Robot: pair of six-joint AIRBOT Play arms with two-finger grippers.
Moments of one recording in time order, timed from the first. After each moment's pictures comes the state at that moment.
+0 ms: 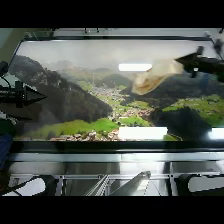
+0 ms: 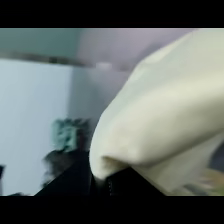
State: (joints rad) left arm 0.50 -1.33 1.16 -2.52 1.62 2.02; right arm -0.43 -1.62 1.45 -0.35 1.25 1.26
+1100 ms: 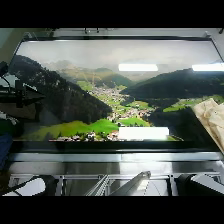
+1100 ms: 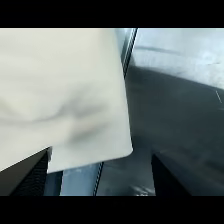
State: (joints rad) left arm 0.49 -1.33 1.16 -2.51 1.60 1.97; right arm -1.21 -1.20 0.92 -1.54 1.20 1.75
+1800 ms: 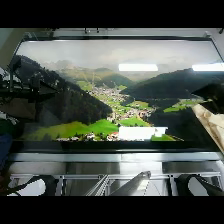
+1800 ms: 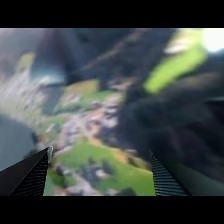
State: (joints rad) left arm 0.34 -1.33 1.16 -2.50 1.47 1.97; right arm -0.43 -0.96 0.92 -0.85 1.20 1.42
